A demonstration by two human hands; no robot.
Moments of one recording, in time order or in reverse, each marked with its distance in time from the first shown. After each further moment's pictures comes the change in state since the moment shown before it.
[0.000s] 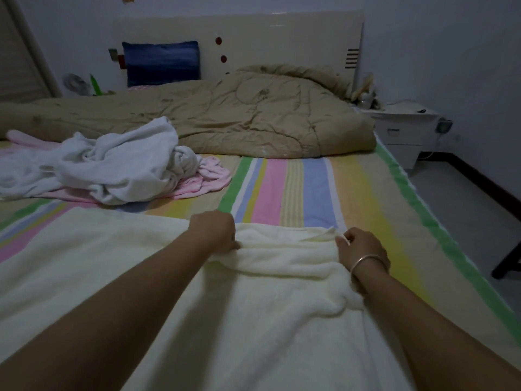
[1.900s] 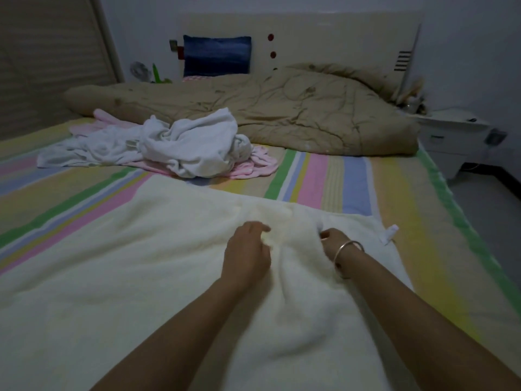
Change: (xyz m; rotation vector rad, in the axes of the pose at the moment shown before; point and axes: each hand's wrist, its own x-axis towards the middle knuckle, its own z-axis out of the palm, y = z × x) left_hand -0.150 -0.010 0.042 -0.692 0.402 -0.076; right_hand -0.102 -0.091 0.011 0.134 -0.489 -0.166
